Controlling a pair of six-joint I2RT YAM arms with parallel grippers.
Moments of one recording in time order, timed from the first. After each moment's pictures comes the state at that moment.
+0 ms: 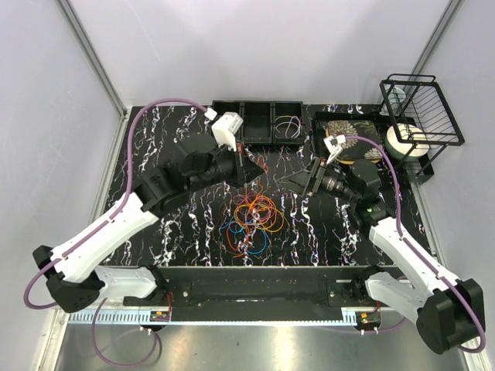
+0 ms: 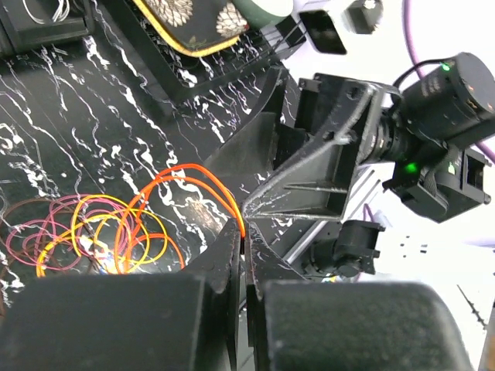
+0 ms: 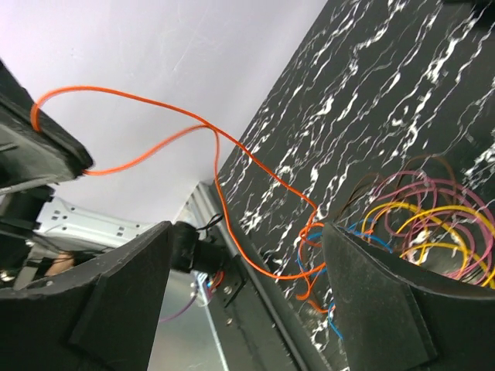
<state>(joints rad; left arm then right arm) -0.88 1.19 1.40 -0.52 0.06 -0.56 0.37 0.98 0.66 0.28 -0.70 0.83</state>
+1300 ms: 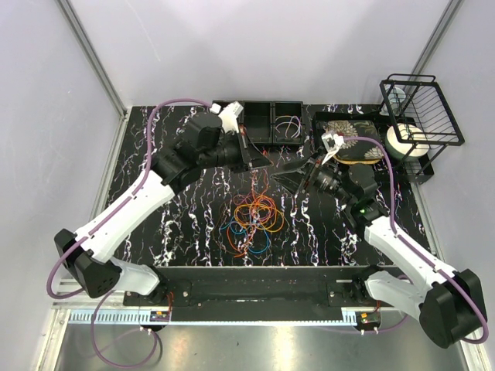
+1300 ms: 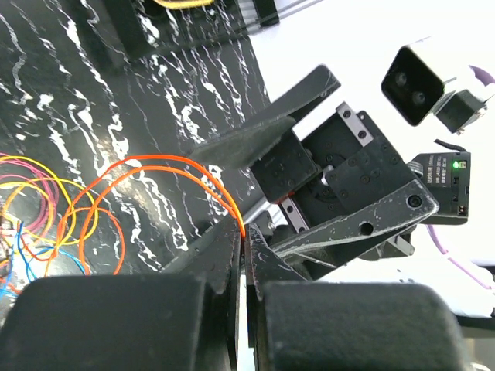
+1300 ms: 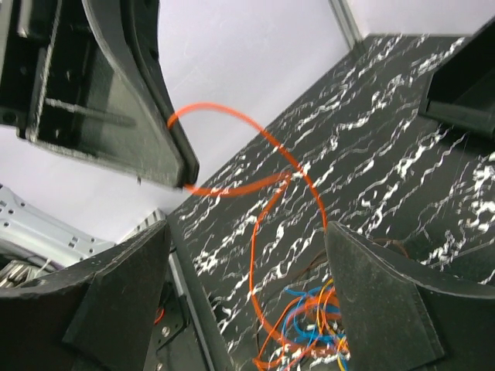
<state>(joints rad) -0.71 1.36 1.46 -0.50 0.34 -0.84 0.45 1.02 0.64 0.51 -0.58 0.63</state>
